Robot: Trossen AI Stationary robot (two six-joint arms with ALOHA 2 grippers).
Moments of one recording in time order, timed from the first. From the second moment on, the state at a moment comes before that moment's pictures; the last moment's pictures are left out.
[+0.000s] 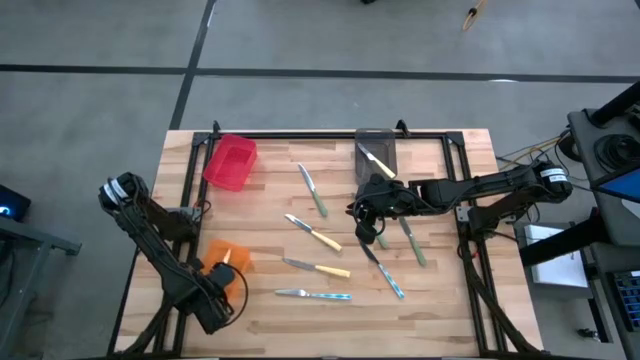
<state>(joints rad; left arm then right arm) -0.94 1.54 1.00 -1.09 0.05 -1.65 0.05 1.37 0.99 -0.27 0.18 0.31</state>
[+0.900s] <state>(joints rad) -0.94 1.54 1.01 -1.17 0.09 -1.69 0.05 1.37 0.99 -0.27 0.18 0.31</state>
